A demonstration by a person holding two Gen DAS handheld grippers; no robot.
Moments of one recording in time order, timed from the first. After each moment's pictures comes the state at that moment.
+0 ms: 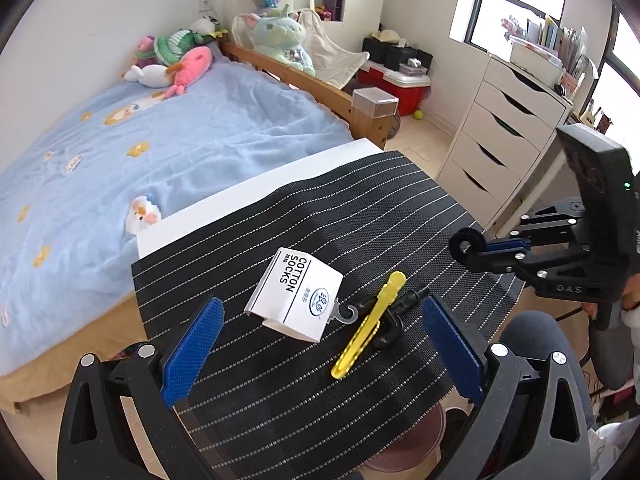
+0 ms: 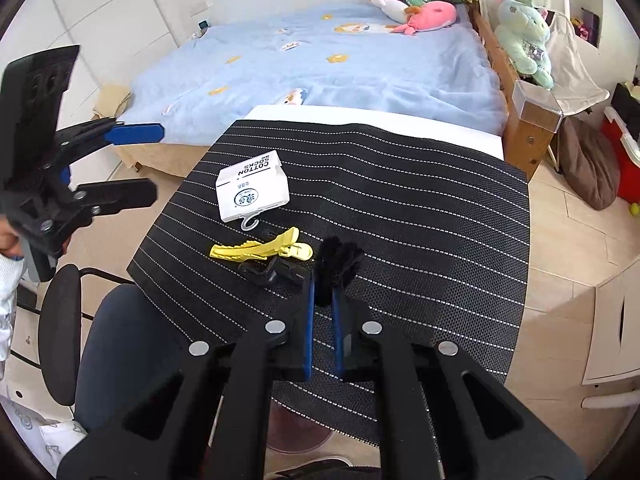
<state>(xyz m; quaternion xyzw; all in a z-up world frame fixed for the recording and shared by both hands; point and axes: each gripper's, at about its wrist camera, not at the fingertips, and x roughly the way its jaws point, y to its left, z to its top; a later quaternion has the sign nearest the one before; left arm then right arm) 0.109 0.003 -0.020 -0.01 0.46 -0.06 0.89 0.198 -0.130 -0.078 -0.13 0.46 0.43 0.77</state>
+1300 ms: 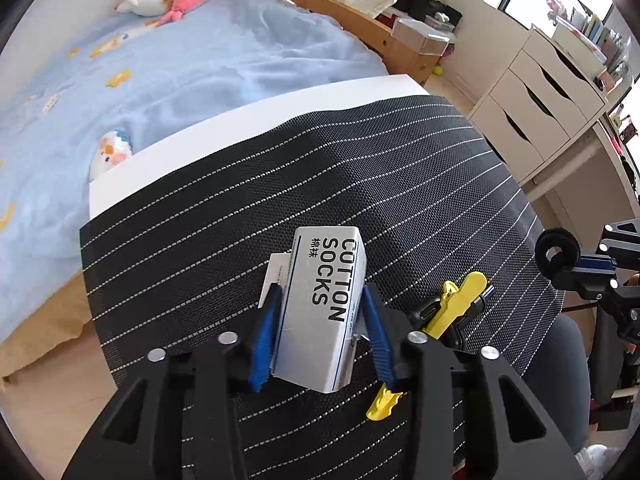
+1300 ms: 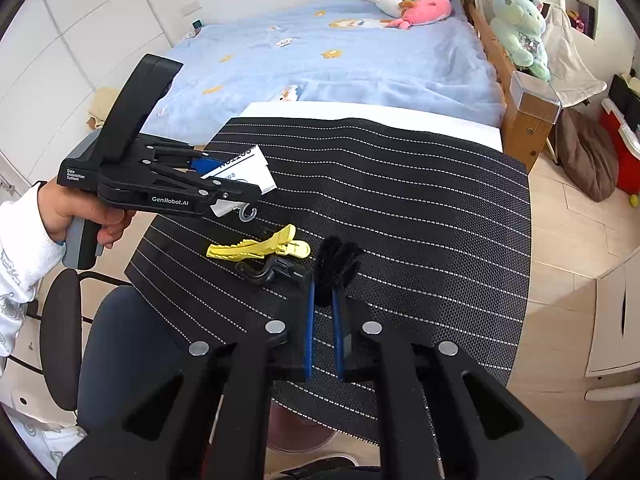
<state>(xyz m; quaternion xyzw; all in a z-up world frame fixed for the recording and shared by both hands) 0.165 0.021 -0.092 -0.05 0.55 -0.06 0.83 0.200 -0.127 -0.082 -0.13 0.47 0.42 0.76</state>
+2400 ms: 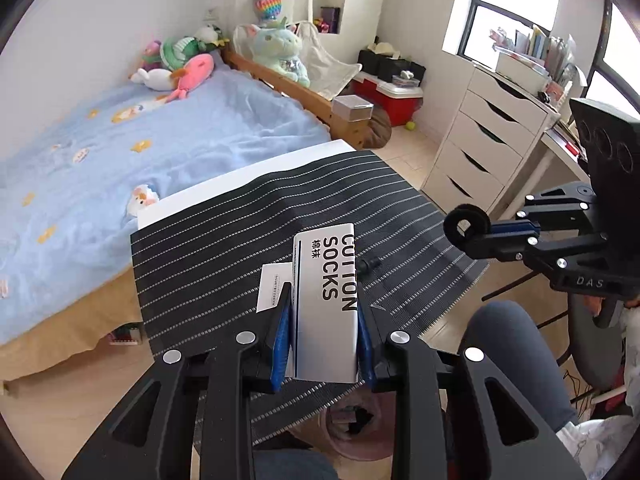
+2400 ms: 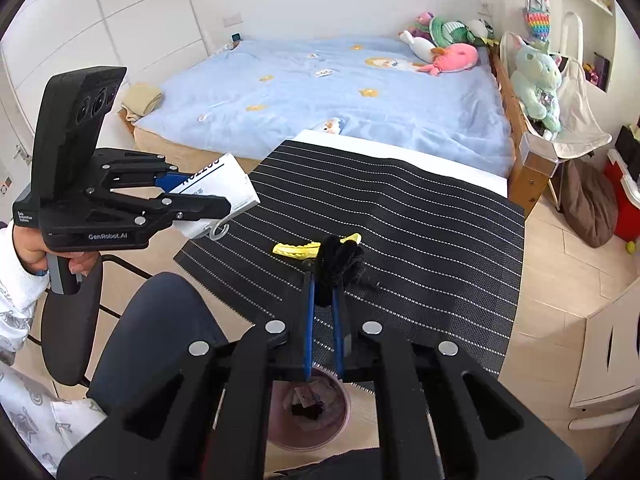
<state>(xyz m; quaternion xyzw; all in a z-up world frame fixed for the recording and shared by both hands) 0.039 -0.030 -0.001 -0.03 0.43 -0.06 0.90 0.125 -0.146 -0.024 -0.15 0.40 0.47 0.77</state>
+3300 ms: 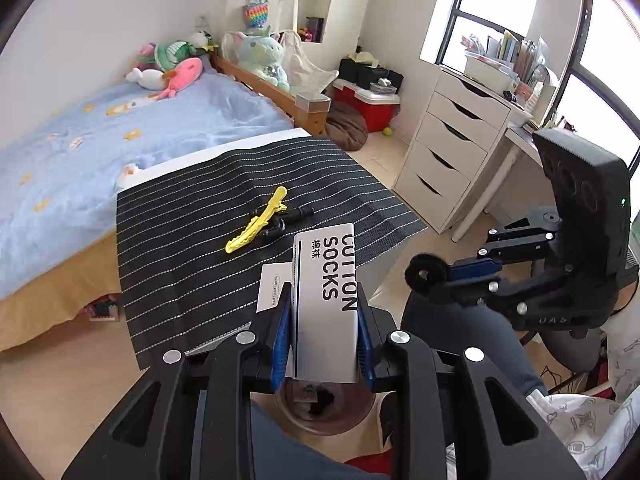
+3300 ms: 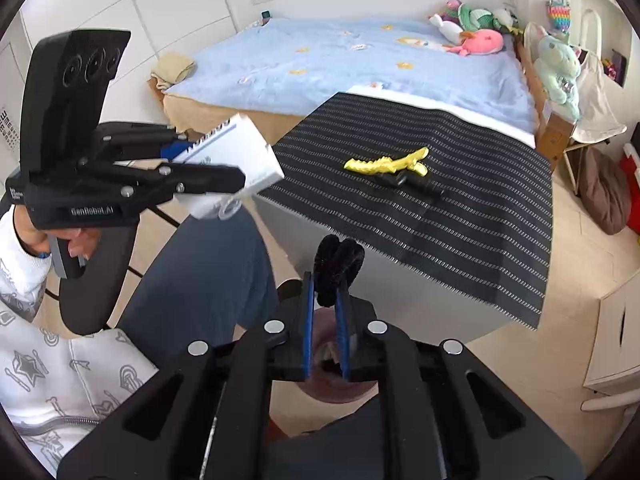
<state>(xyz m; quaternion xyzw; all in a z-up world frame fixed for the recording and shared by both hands) -0.056 -0.075 -0.004 -0.05 0.41 -0.08 0.91 0.032 -0.179 -0.053 -0.17 0.43 0.49 0.74</state>
